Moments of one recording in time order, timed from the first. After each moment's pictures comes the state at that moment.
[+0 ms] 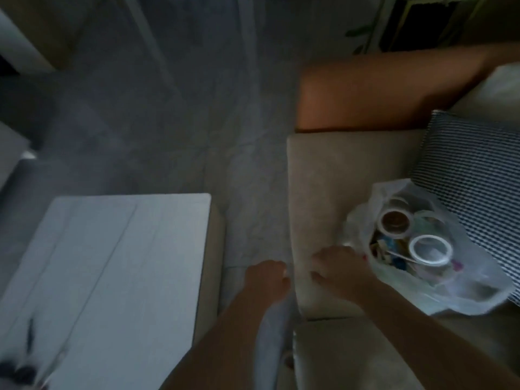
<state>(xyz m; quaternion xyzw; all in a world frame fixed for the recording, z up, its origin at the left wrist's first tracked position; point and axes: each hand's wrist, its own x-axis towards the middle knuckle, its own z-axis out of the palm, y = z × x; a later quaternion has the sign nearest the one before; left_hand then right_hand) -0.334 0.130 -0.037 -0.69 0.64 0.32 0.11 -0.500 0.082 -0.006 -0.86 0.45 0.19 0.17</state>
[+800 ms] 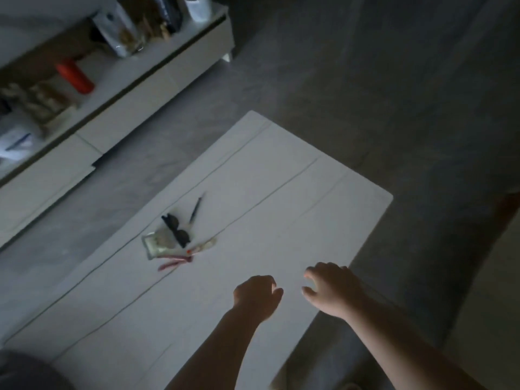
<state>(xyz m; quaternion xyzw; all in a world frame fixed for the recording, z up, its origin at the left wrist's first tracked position) -0.009 0.379 -0.069 -0.87 0.28 0.41 -0.01 -0.104 0.235 -0.046 -0.93 0.19 0.27 0.17</state>
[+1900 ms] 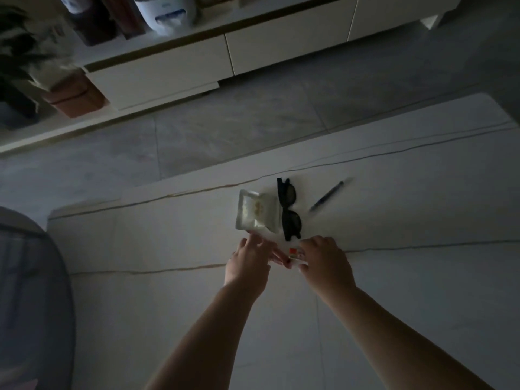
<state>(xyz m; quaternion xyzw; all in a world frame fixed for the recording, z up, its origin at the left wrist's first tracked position) 0.187 0.564 -0.282 -0.96 0.05 0.22 -0.13 0.179 0.408 -0.297 -0.97 -0.03 0.18 0.15</state>
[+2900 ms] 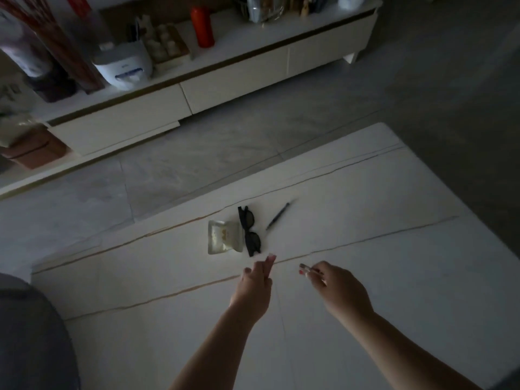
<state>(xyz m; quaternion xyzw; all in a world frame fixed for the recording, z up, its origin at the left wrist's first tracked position) 0.156 0.501 -0.195 -0.89 -0.02 0.35 -0.29 0.116 0.331 -0.179 -0.95 0.14 0.16 0.24</state>
